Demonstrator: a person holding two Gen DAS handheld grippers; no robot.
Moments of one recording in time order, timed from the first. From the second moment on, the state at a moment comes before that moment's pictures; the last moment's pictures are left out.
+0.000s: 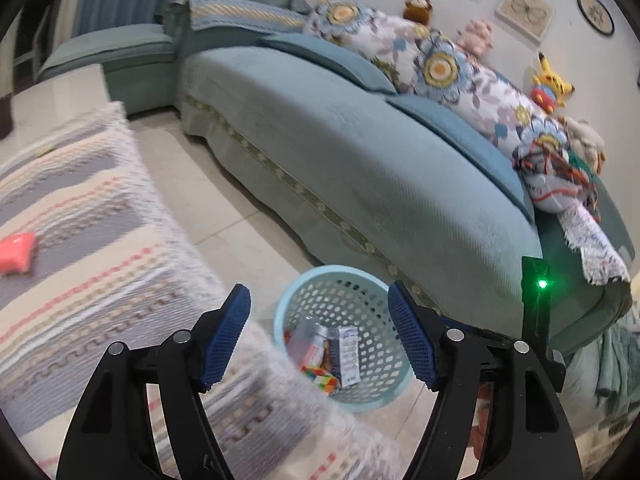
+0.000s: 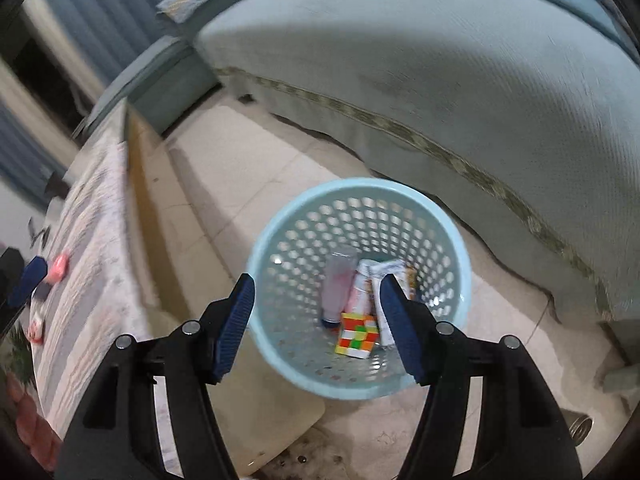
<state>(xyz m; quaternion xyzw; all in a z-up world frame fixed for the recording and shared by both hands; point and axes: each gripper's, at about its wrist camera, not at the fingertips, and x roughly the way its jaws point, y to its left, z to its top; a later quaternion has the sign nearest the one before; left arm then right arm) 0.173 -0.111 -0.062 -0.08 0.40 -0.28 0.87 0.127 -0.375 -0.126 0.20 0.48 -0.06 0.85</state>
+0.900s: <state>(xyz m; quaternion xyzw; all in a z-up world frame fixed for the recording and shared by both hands) 0.117 0.283 -0.059 -0.21 0.32 0.10 0.92 0.224 -0.010 -0.088 -0.02 0.39 0.25 0.89</state>
